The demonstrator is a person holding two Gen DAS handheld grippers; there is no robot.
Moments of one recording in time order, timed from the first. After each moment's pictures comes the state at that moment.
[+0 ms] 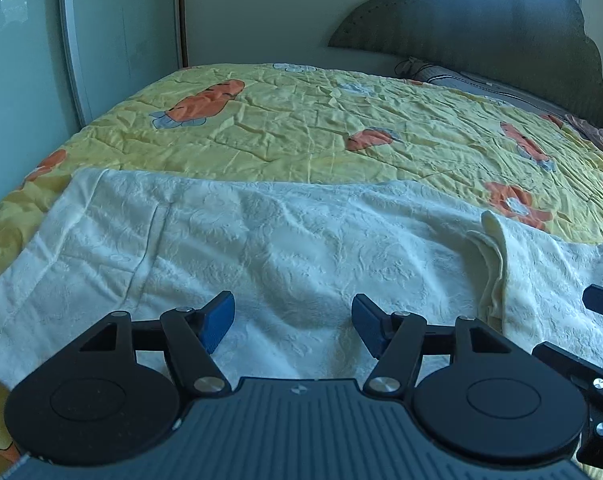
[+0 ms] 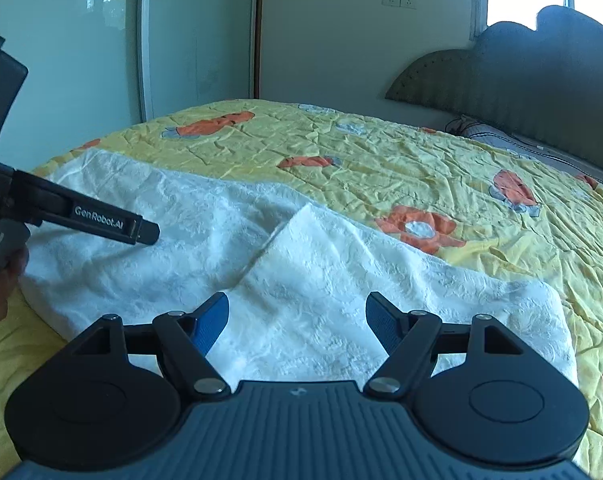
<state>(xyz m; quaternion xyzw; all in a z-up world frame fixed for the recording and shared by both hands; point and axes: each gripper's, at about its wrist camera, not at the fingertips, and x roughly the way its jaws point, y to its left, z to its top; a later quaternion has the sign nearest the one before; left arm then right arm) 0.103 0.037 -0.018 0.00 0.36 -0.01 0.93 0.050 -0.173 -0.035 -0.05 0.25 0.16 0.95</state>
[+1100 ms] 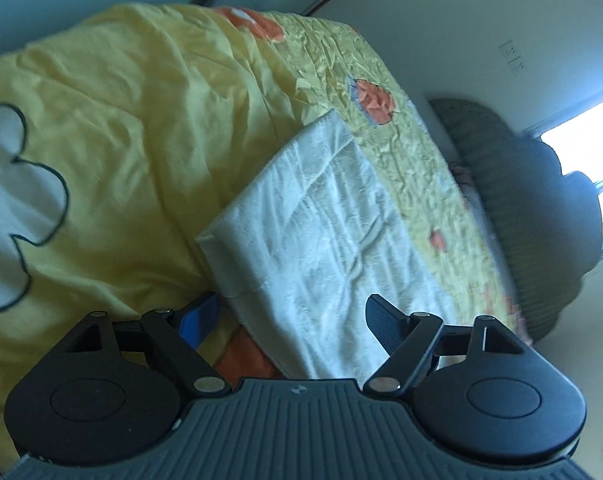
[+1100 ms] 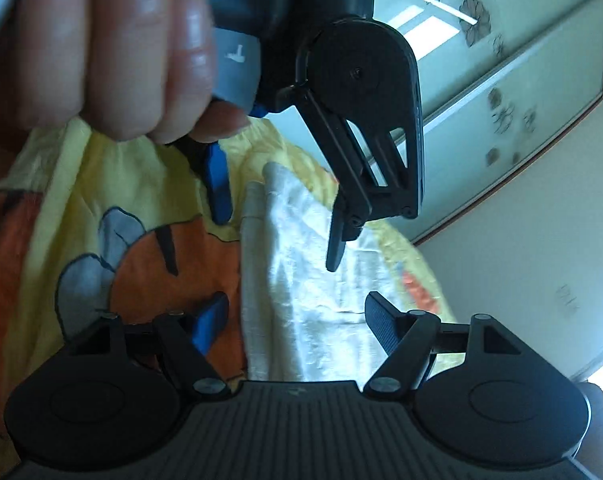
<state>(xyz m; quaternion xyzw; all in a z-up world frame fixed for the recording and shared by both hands) 0.045 0.258 -0.027 -0.43 0.39 0.00 0.81 -0.009 0.089 -0.077 -0.50 0.02 0.29 0.81</state>
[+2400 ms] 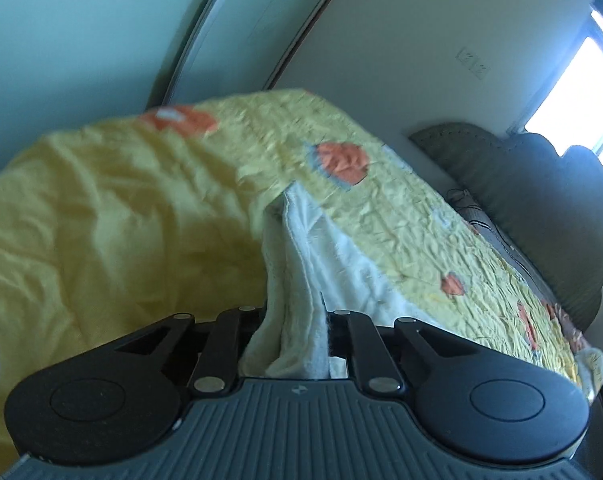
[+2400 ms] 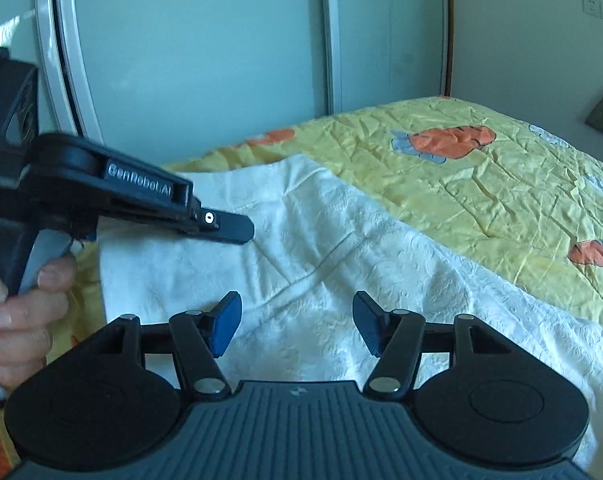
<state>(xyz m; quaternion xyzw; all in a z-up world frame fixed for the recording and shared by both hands) 0.089 0.211 0.003 -0.27 0.29 0.03 0.92 0.143 0.012 -0.021 -0.07 0.28 0.39 0.88</state>
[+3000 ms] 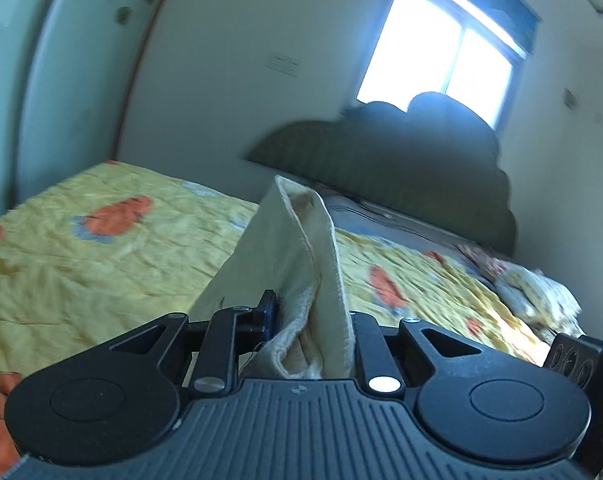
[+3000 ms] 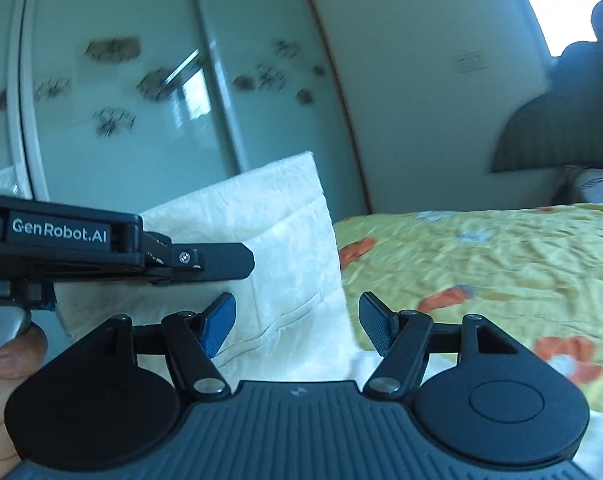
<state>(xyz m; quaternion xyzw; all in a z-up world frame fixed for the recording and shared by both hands) 0.055 -0.011 0.097 -0.14 0.21 -0.15 0.96 0.073 -0.193 0.039 0.12 0.12 0.30 0.94</state>
